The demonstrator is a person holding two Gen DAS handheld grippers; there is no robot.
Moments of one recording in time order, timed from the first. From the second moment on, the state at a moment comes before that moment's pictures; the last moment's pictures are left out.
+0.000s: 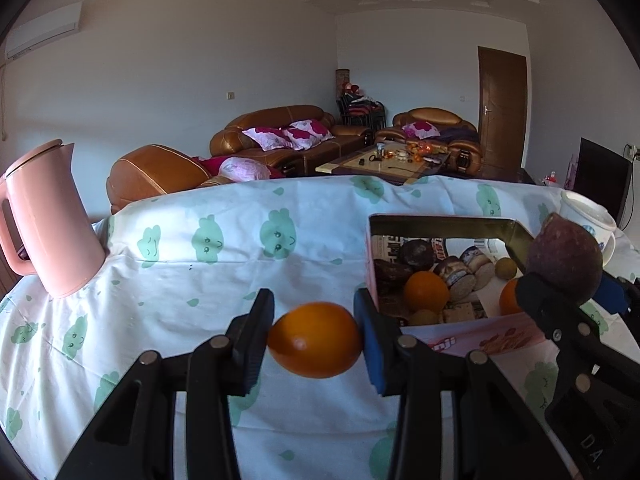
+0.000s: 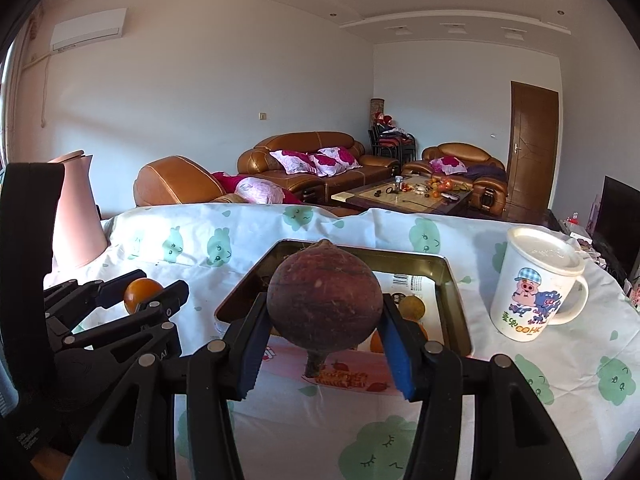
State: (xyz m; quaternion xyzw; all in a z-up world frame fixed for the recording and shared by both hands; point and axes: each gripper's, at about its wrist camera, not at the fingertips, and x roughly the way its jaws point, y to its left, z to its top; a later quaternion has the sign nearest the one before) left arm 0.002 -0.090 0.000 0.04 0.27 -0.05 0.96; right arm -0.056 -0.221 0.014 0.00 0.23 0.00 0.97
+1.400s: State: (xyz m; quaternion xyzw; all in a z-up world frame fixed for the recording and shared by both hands) left arm 0.073 -0.161 -0.012 0.00 0.33 -0.11 0.94; right arm 0.035 -0.303 -0.007 0.06 0.31 0.02 0.95
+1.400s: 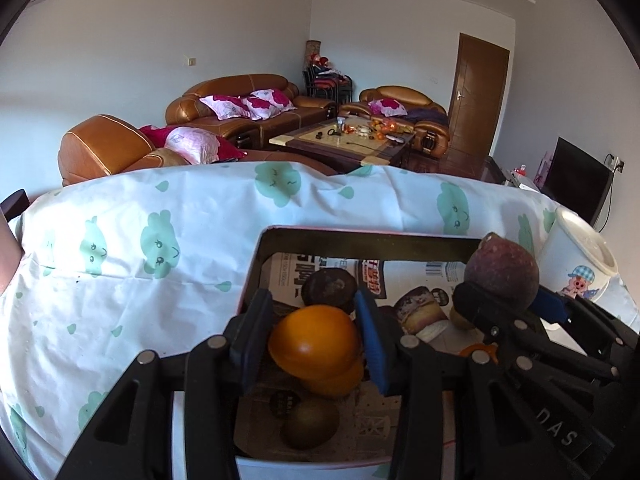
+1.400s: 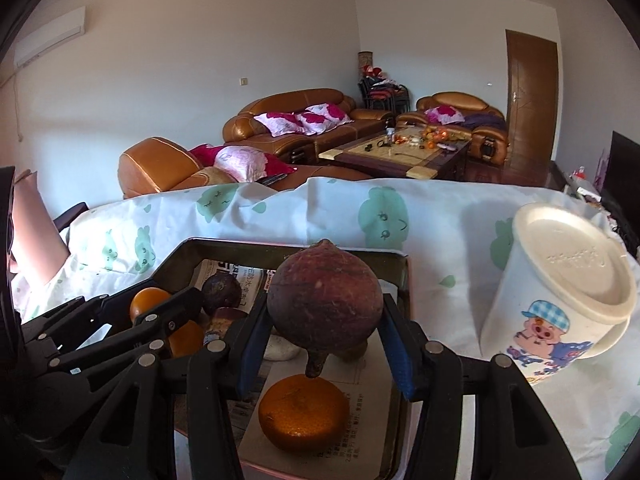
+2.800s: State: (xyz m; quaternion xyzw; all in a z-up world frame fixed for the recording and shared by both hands) left arm -0.020 -0.119 0.018 0.02 0.20 -0.05 0.98; right arm -0.087 -0.289 0.032 0.07 0.09 -0.08 0.99
